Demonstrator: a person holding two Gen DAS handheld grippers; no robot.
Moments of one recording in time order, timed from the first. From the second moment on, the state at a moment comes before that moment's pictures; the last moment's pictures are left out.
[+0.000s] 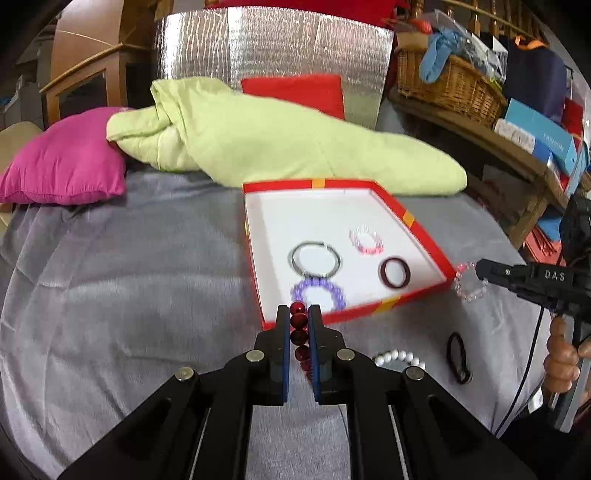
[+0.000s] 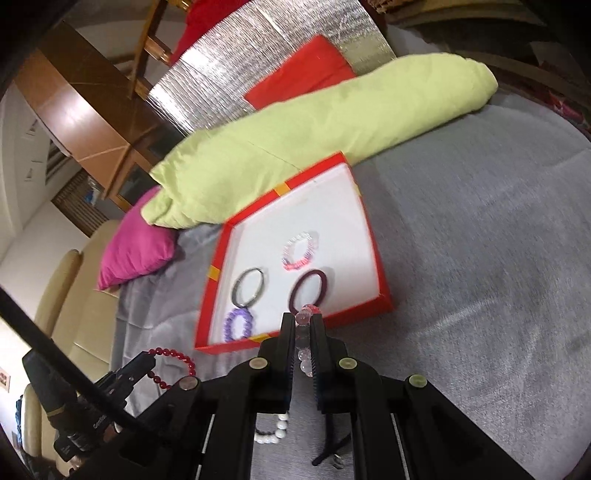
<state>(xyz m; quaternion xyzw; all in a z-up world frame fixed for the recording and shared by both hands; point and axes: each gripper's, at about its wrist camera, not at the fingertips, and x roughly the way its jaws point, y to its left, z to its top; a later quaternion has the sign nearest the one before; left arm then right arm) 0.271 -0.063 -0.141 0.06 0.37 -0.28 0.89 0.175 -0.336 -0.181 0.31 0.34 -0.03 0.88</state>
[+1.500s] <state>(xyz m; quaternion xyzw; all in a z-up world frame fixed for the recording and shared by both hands) 0.332 -0.132 -0.121 0.09 0.31 -0.16 0.93 0.273 -0.345 -0.155 0.32 0.28 -0.01 0.91</state>
